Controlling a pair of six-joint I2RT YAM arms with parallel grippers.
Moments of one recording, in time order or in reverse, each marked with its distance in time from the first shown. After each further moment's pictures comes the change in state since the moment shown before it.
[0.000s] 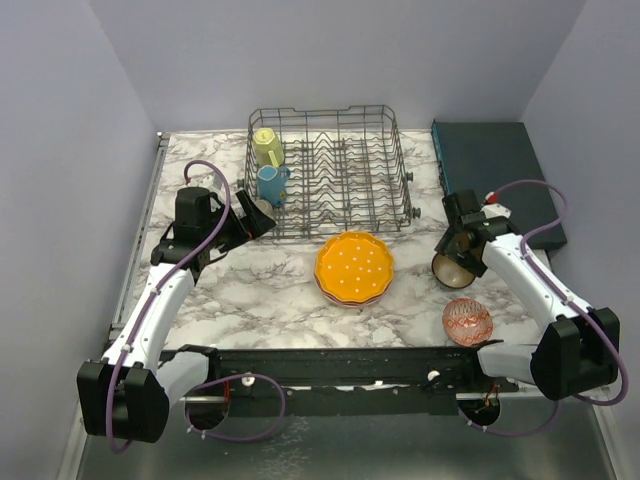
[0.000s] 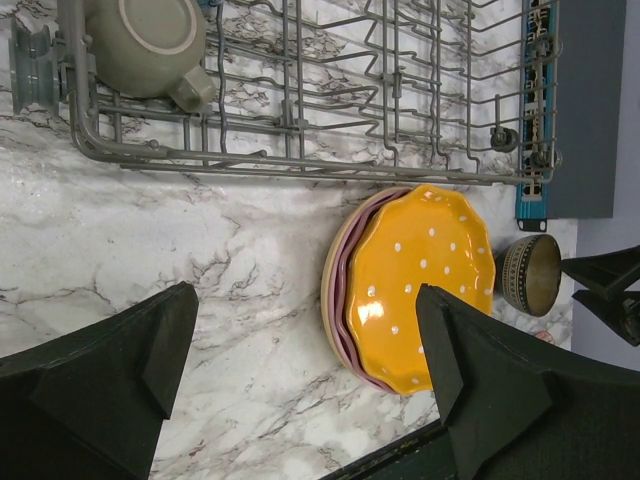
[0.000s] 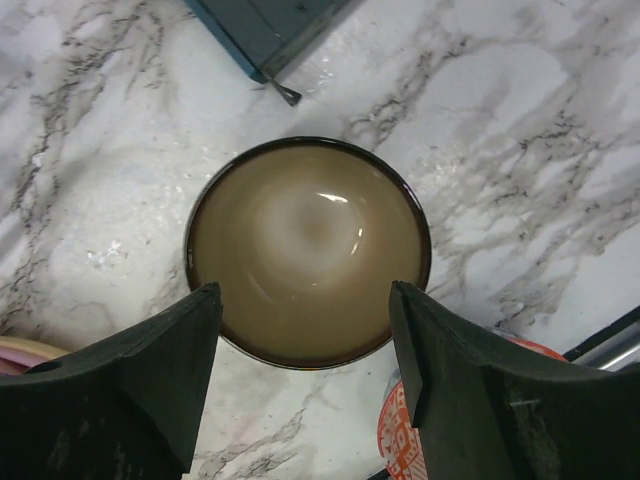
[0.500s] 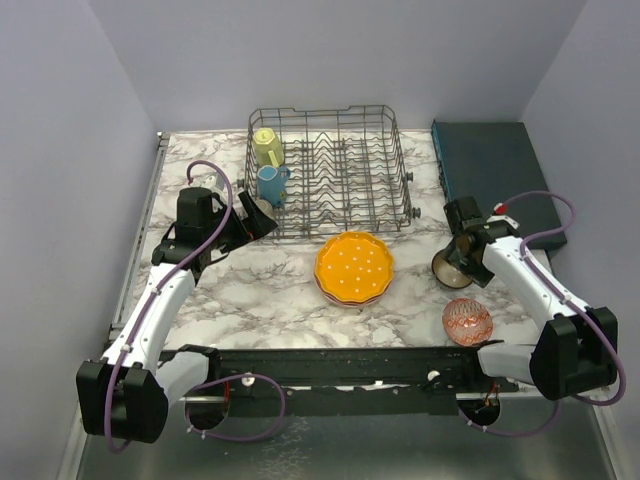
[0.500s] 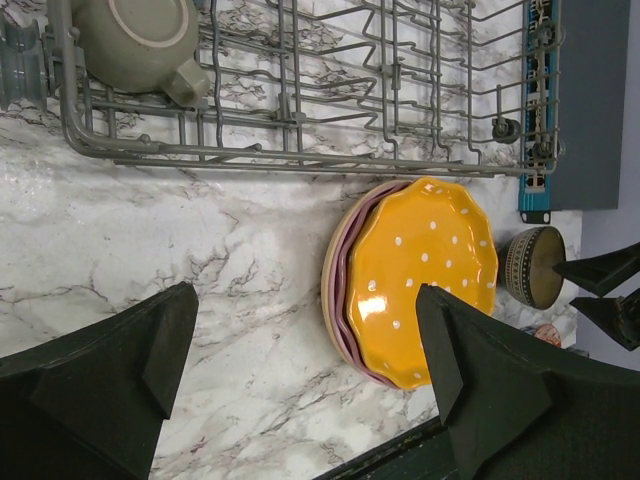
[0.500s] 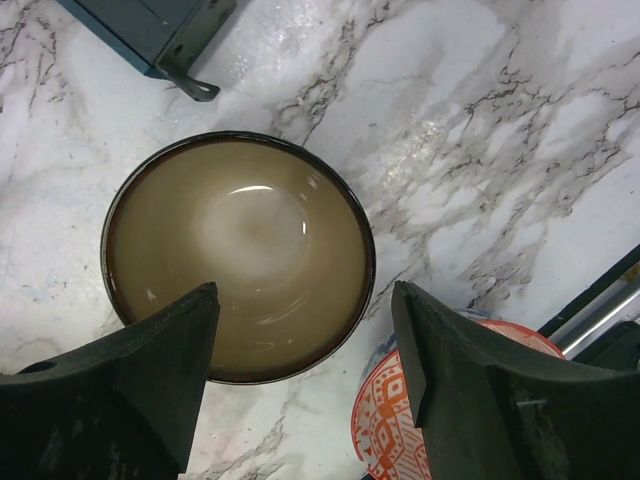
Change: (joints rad) left arm -0.018 0.000 0.000 -0.003 -0.002 0.008; right arm -0.026 -0.007 -0.057 -0.060 0.049 0.116
